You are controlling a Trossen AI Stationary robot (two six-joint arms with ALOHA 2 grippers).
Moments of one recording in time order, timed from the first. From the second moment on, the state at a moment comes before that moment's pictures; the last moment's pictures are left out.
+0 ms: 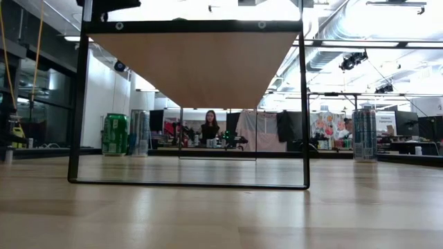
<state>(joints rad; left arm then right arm) -0.08 0.60 0.64 -0.20 -0.37 -0.32 0.19 1.53 1.56 -0.70 0.67 -0.11</state>
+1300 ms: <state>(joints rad) 0.16 0.61 0.66 0.03 0.04 -0.30 0.24 0.77 0.69 0.08 0.38 0.07</state>
